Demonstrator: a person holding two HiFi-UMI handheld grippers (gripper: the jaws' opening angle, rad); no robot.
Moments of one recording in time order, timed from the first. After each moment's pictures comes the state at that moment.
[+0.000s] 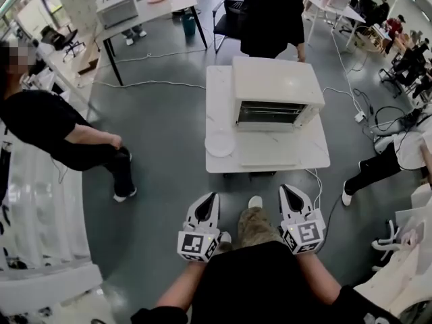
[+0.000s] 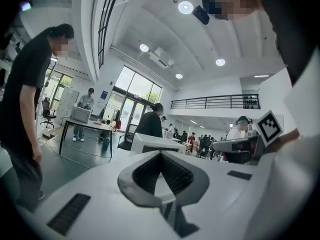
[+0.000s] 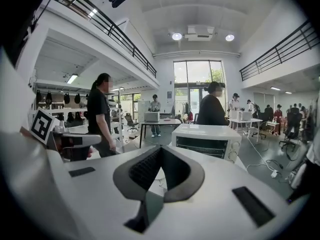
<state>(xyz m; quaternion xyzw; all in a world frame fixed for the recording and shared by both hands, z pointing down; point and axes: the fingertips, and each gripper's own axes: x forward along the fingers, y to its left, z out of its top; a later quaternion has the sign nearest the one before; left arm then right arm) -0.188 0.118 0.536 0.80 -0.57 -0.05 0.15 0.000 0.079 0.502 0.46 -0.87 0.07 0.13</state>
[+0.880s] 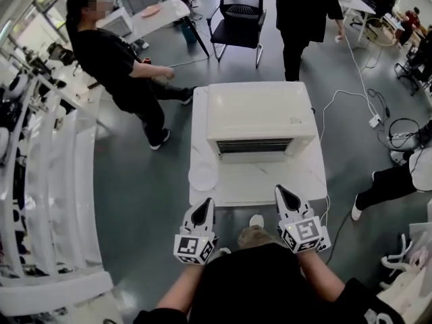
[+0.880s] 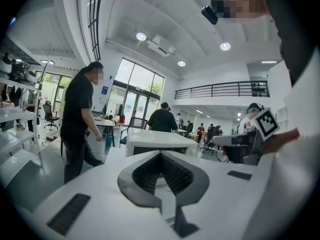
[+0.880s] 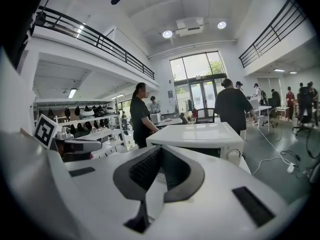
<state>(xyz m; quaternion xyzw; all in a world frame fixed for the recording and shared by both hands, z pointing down) -0.080 -0.078 0.550 0.79 -0.60 0.02 0.16 0.115 -0.135 0.519 0.42 -0.89 0.12 0.10</state>
